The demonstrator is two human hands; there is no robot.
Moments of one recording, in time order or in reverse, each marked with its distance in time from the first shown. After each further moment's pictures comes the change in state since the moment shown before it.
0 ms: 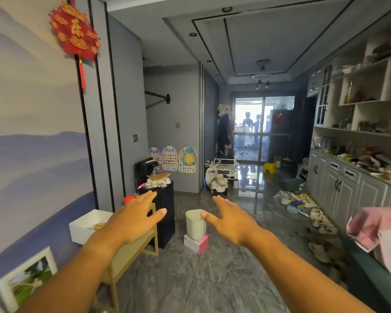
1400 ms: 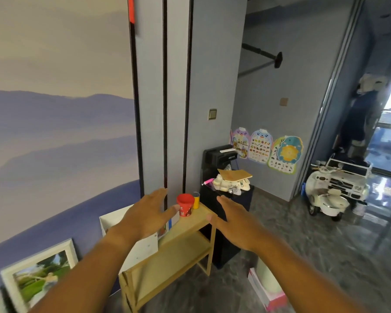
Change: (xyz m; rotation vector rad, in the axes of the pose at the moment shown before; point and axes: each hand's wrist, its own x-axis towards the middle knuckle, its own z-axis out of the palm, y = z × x) left_hand 0.518 -0.293 0.105 0.070 0.101 -0.590; right_hand 0.699 0.064 0.224 0.046 -0.376 -0.409
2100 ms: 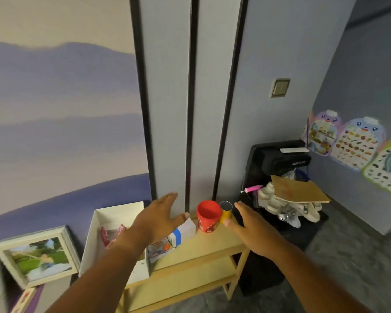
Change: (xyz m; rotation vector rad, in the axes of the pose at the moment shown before) left_hand 0.326 -0.039 0.127 -0.006 -0.002 -0.357; right_hand 0.404 0.182 0.049 0.157 -0.303 -0.149
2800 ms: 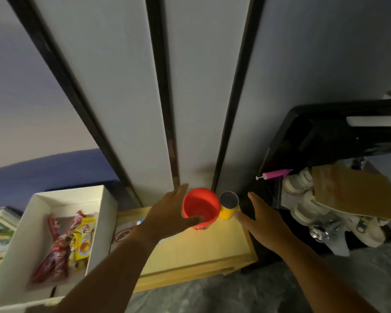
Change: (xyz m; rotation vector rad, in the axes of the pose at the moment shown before) left_hand 0.257 -0.005 0.169 -0.103 -0.151 -0.093; right_hand 0.283 0.201 0.055 0.027 -0.204 0.110
